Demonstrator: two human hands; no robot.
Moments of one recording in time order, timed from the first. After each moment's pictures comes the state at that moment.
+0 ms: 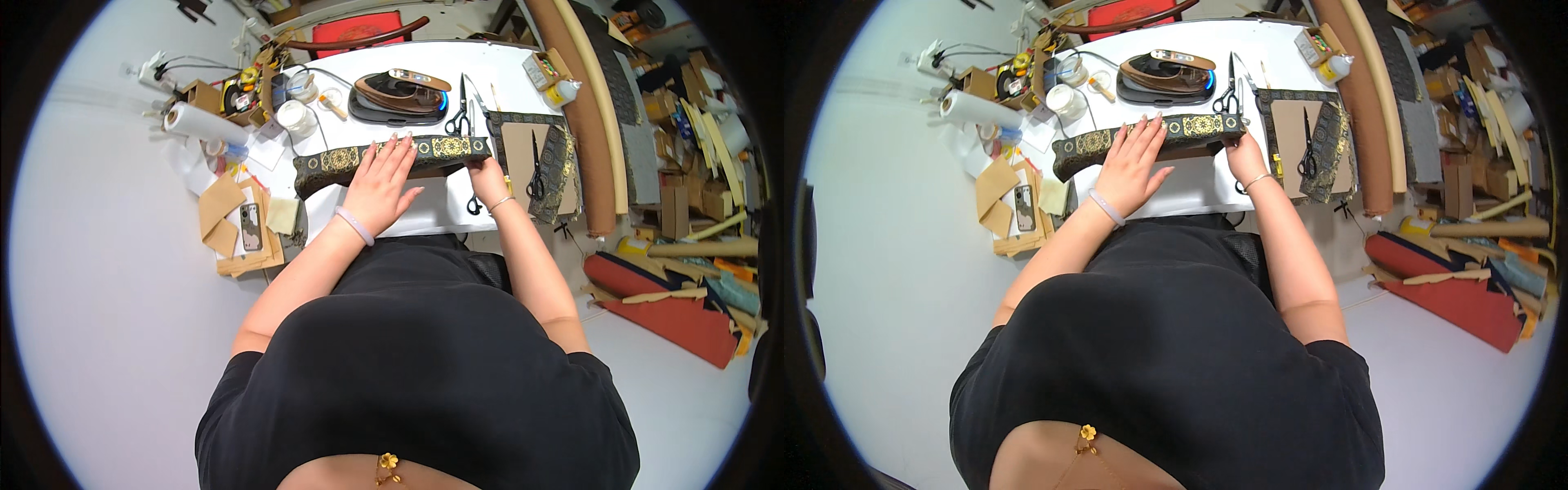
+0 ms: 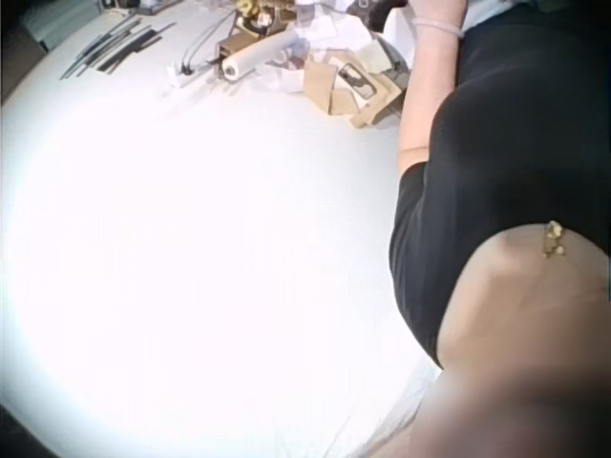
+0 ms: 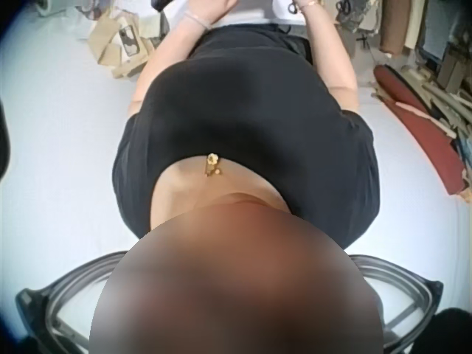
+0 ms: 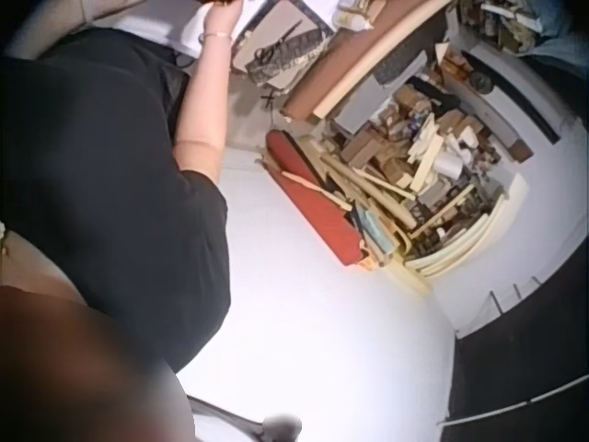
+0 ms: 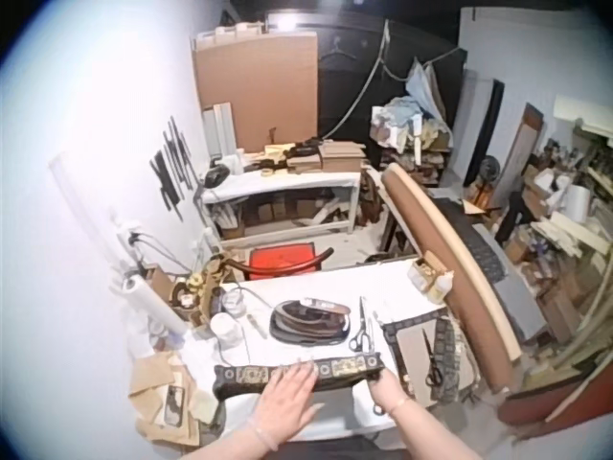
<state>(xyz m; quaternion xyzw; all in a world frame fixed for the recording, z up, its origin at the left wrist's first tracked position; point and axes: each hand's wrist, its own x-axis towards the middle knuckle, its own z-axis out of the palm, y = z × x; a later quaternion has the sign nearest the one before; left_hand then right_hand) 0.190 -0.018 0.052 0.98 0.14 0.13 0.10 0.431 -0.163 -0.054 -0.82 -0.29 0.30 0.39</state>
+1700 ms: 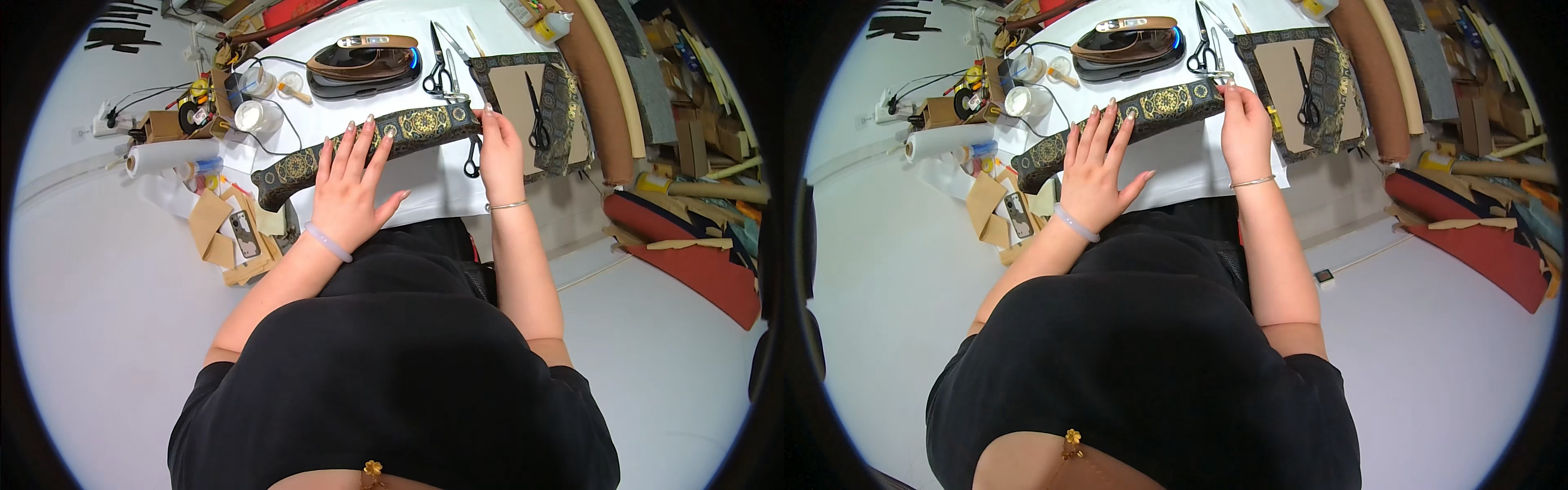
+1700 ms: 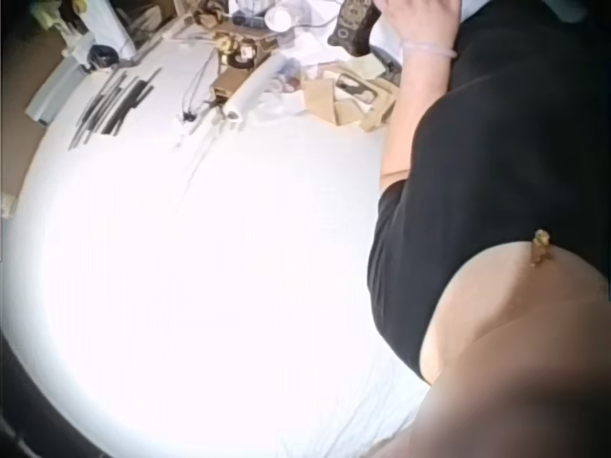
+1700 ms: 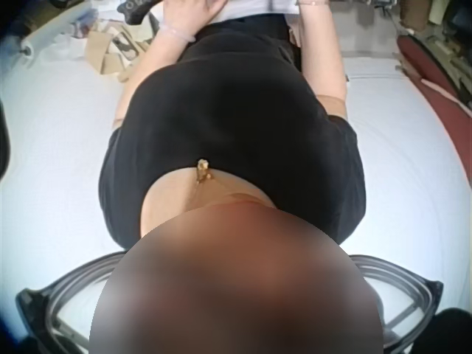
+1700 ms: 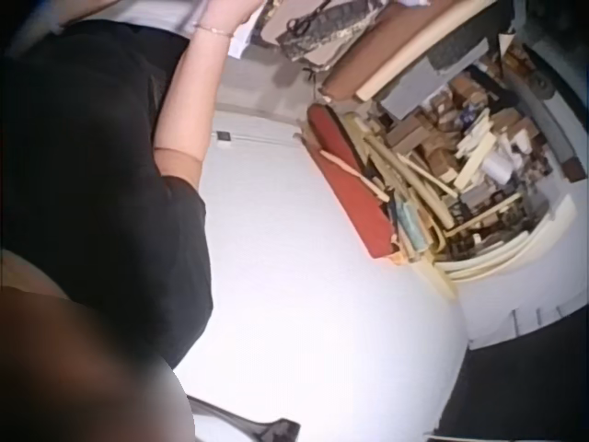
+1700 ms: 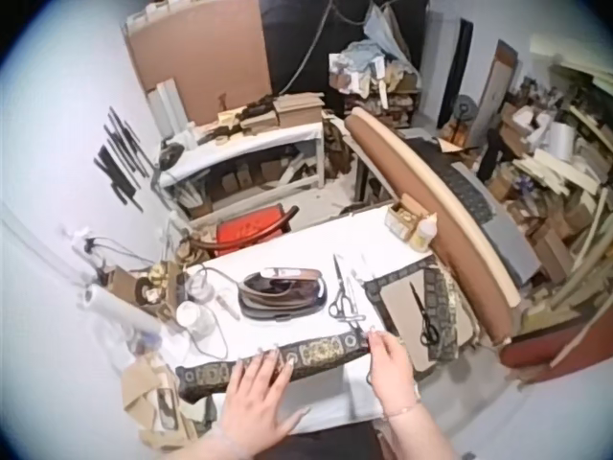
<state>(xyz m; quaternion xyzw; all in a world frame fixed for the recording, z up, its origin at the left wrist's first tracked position) 0.202 -0.026 0.064 0.98 0.13 0.07 0.10 0.406 -0.174 0.016 -0.77 -0.06 0.20 0.60</state>
